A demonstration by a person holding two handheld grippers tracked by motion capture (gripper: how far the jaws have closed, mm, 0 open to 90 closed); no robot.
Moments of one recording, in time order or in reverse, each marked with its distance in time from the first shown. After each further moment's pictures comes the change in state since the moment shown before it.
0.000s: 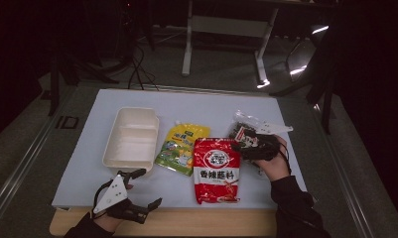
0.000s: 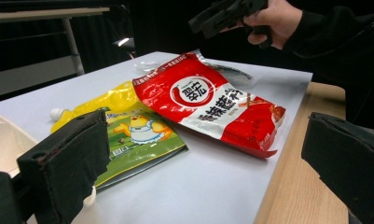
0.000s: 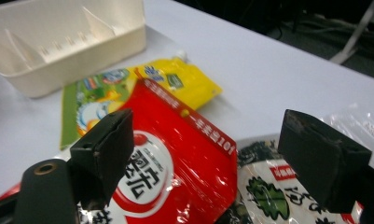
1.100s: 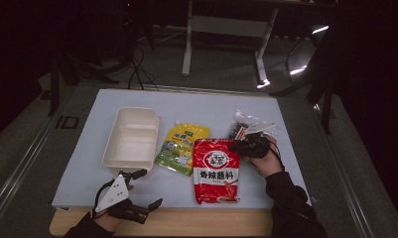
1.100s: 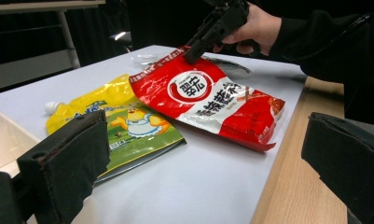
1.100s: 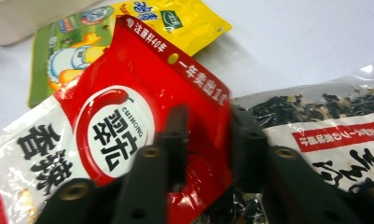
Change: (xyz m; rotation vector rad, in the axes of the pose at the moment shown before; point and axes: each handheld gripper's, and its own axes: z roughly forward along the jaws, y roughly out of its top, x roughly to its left) left arm 0.001 -0.003 0.002 0.019 -0.012 -0.005; right arm -0.016 -0.015 0.038 0.199 0.064 0.016
